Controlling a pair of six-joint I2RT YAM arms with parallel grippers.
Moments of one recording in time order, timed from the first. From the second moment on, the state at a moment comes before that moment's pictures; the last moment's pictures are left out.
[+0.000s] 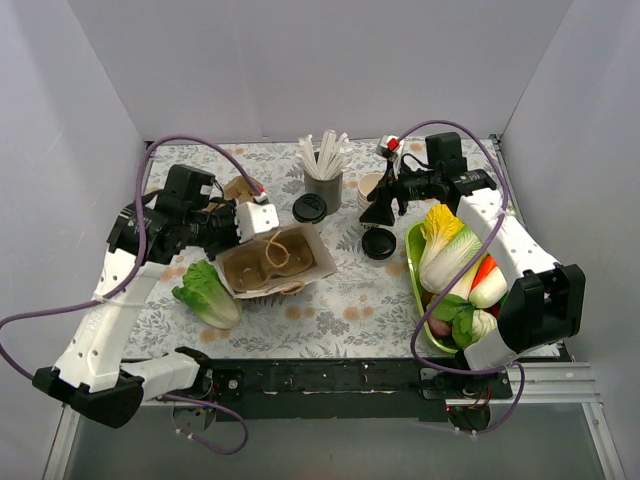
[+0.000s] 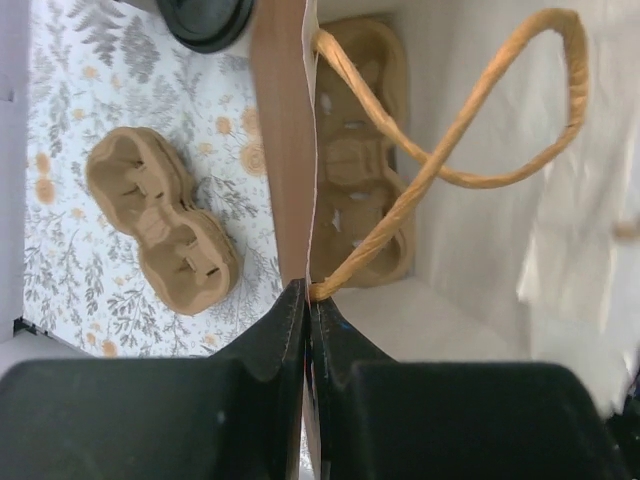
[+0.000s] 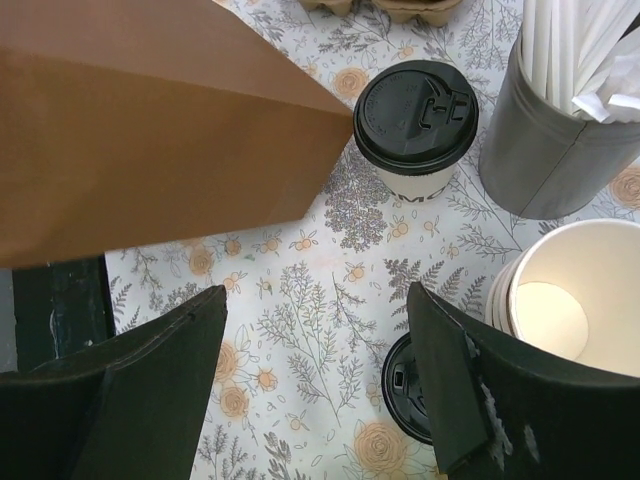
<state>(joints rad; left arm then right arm) -0.44 1.17 1.60 -1.28 0.30 0.85 0.30 1.52 1.37 -0.56 -0.96 -0.37</state>
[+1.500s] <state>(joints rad) -0.41 1.40 1.66 -1.22 0.45 0.52 0.32 1.71 1.59 -0.58 -1.01 -0.31</state>
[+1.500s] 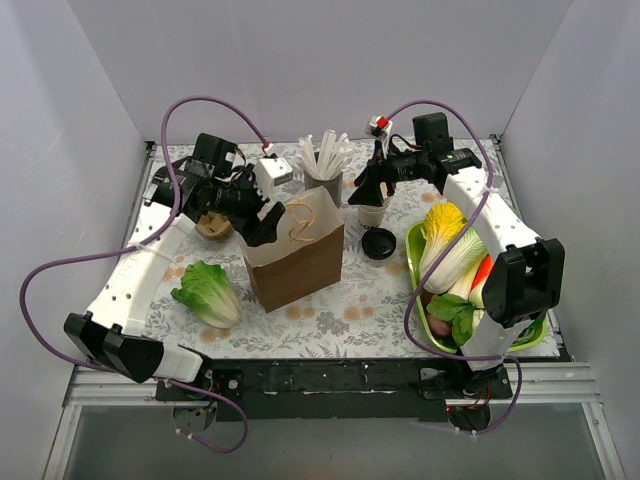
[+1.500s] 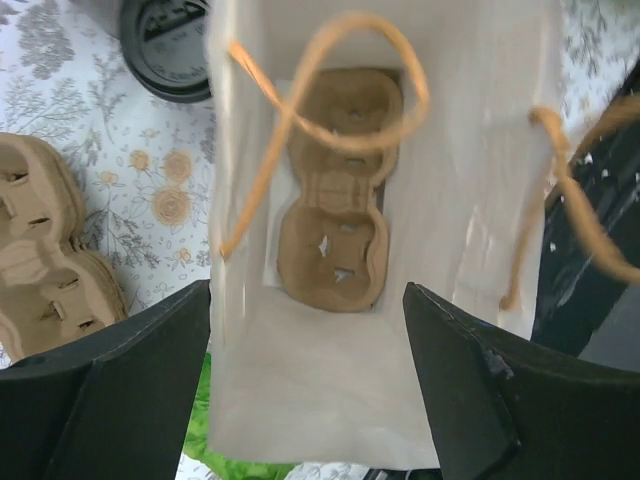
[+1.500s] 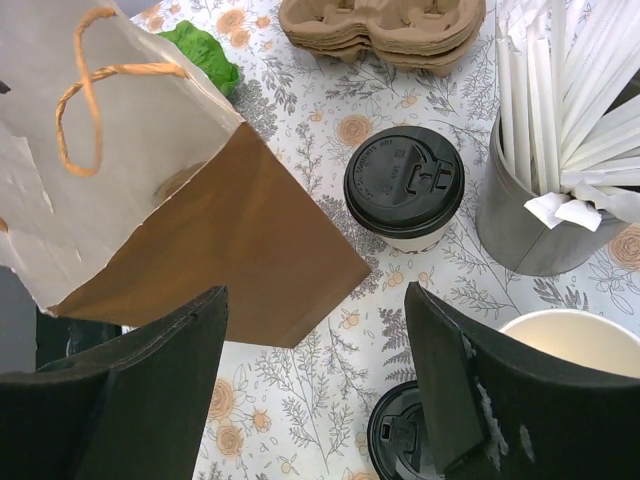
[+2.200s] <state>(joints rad) -0.38 1.41 1.57 -0.92 0.36 0.20 0.54 1.63 1.81 -1.13 -1.08 -1.13</state>
